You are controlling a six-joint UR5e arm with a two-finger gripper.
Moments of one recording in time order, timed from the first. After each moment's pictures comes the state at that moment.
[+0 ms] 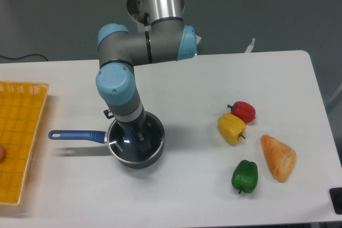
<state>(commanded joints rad) 2.20 -1.98 -1.60 -1.17 1.63 1.27</state>
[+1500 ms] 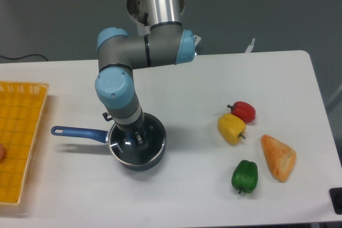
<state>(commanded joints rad) 2.19 -1.98 -1.60 -1.17 1.63 1.27</state>
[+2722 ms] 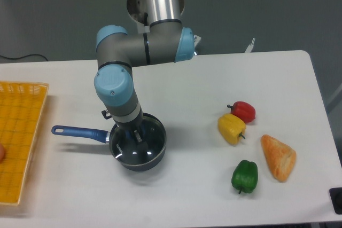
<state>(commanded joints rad) 2.19 -1.97 -1.61 -1.17 1.62 1.27</state>
